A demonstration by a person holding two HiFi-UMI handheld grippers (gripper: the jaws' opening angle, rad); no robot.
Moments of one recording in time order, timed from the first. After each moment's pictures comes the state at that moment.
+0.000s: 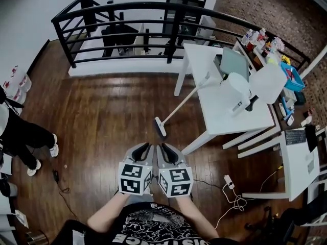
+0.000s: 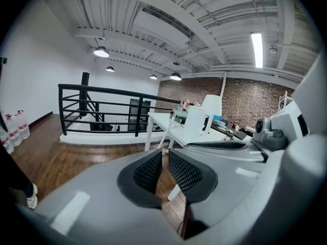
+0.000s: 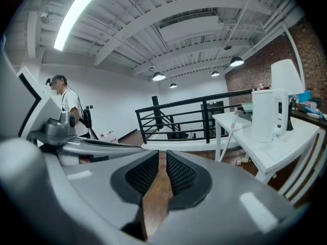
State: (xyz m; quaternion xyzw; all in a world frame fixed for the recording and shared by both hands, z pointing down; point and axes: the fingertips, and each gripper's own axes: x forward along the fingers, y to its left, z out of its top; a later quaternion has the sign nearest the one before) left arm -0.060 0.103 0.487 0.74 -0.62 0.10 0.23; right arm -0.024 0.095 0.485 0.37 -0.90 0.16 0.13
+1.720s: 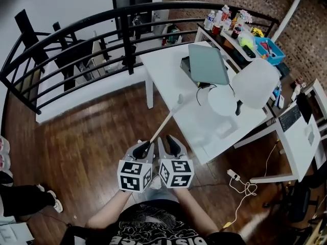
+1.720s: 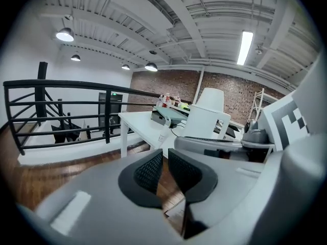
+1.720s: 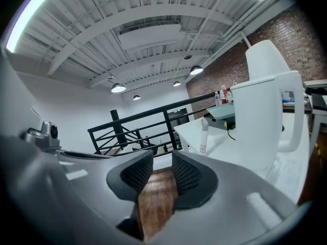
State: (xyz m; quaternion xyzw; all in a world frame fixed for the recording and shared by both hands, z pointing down) left arm -0.030 -0.191 0.500 0.84 -0.48 0.14 0.22; right arm 0.018 -0.210 0.499 0.56 -0.80 0.21 0.06
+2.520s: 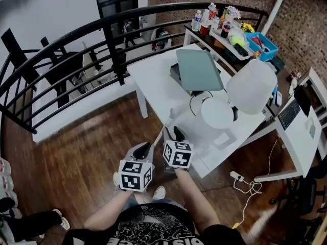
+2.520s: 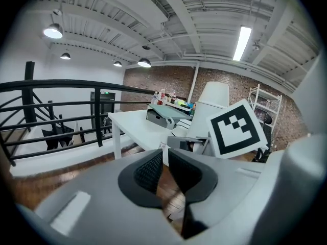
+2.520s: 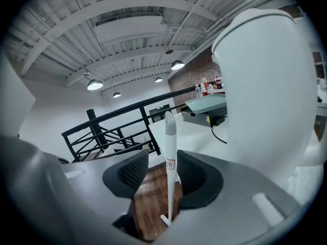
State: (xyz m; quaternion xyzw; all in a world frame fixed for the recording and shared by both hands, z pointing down) left arm 0.004 -0.273 0.518 0.86 -0.44 0.16 0.21; right arm 0.092 -0.341 0.560 0.63 -0.73 0.25 0.06
